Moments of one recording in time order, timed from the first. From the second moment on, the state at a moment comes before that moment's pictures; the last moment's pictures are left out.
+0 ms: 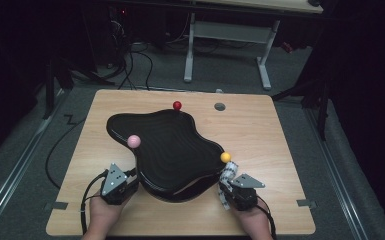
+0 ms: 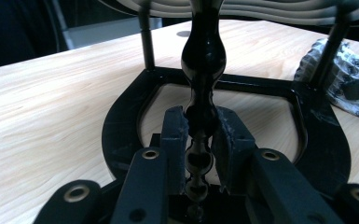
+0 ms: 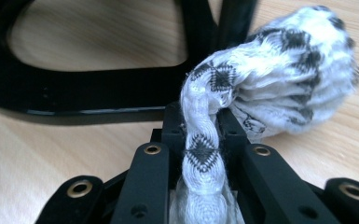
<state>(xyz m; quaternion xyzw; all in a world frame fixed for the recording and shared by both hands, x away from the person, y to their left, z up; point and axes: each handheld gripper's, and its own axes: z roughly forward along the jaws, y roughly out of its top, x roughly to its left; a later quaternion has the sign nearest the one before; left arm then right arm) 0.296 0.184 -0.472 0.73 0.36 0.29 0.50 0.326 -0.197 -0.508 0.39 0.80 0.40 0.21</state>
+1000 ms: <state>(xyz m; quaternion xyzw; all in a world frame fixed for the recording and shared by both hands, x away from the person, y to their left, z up) 0.279 0.188 -0.473 0.72 0.38 0.29 0.50 0.354 -0.195 -0.496 0.39 0.78 0.42 0.26</state>
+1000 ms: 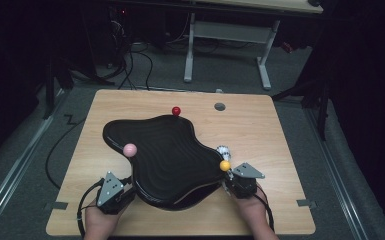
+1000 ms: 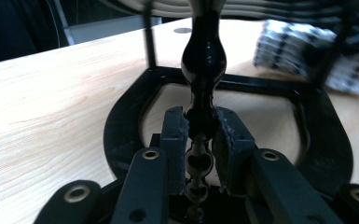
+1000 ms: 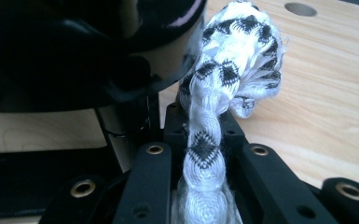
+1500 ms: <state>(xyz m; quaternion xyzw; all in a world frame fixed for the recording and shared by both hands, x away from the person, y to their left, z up) 0.402 0.115 -0.467 0.72 0.38 0.28 0.50 0.323 -0.251 -0.498 0.44 0.75 0.41 0.28</state>
